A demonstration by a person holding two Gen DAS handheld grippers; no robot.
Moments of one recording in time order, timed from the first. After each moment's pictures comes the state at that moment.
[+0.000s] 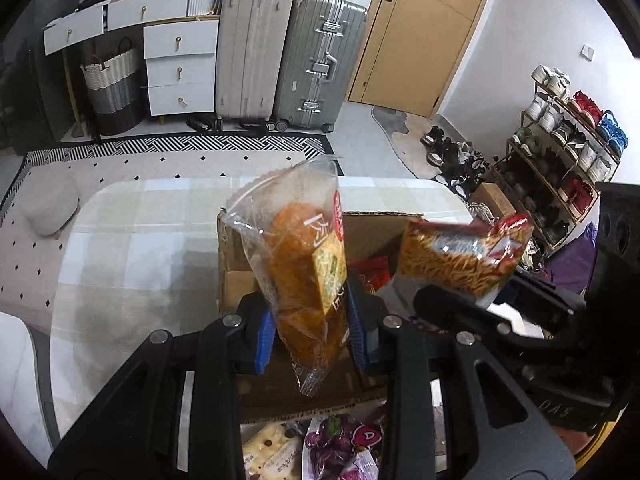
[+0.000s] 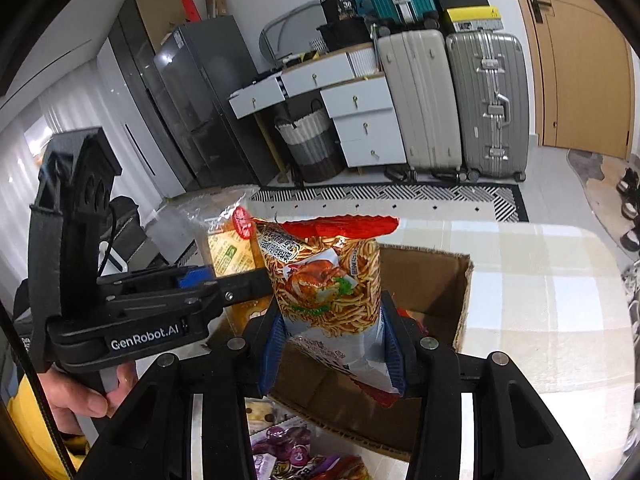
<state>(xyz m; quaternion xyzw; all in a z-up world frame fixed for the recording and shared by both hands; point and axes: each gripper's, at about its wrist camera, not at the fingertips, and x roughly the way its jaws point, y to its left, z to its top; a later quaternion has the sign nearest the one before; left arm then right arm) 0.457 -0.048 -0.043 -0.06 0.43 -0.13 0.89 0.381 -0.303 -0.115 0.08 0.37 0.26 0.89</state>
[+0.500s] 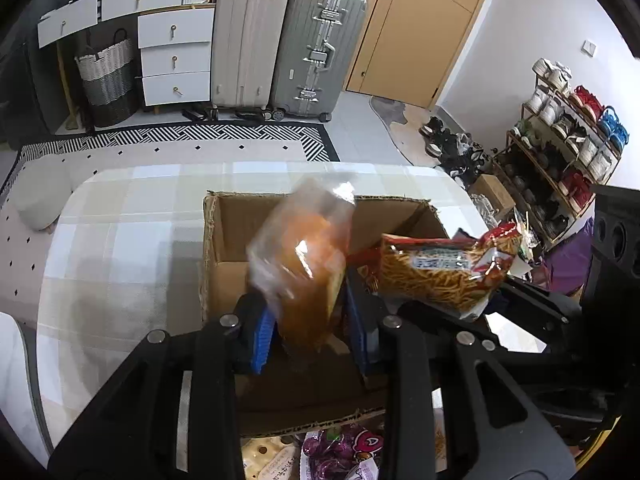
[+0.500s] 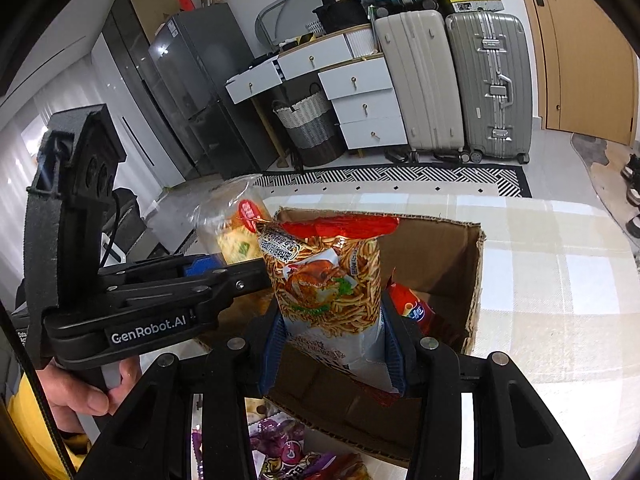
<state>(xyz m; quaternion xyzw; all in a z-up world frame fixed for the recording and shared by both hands) 0.465 -0.060 -0.080 -0.06 0.45 -0.14 0.88 0.385 -0.299 -0.143 0.08 0.40 0.26 0.87</state>
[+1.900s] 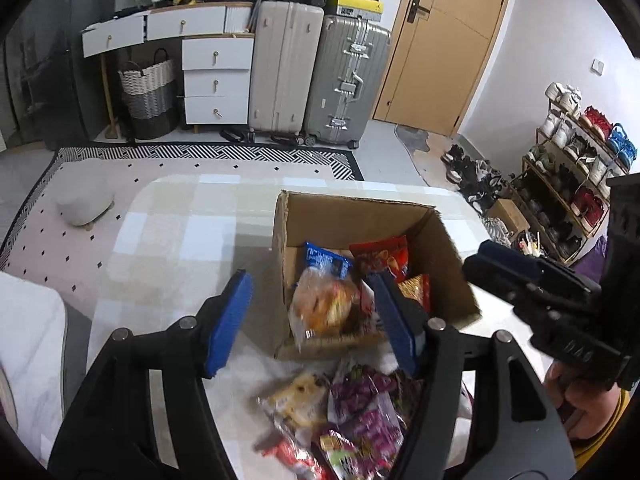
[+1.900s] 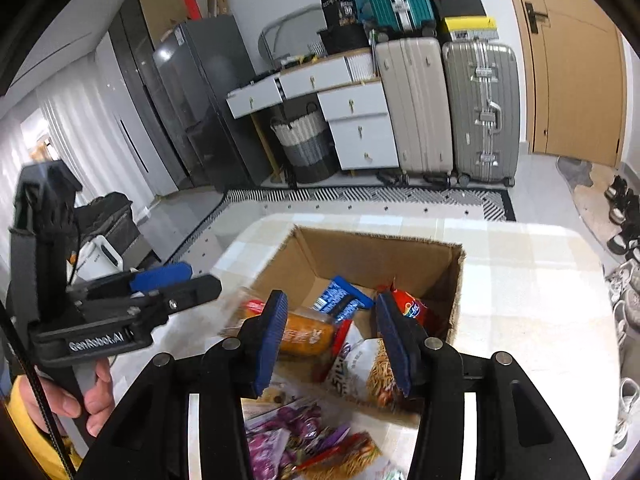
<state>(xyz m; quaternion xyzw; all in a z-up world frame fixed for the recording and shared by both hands) 0.341 -0.002 -0.009 -0.07 0.40 -0.08 0.91 0.343 -0.302 -0.090 0.06 0.36 0.24 0.90</state>
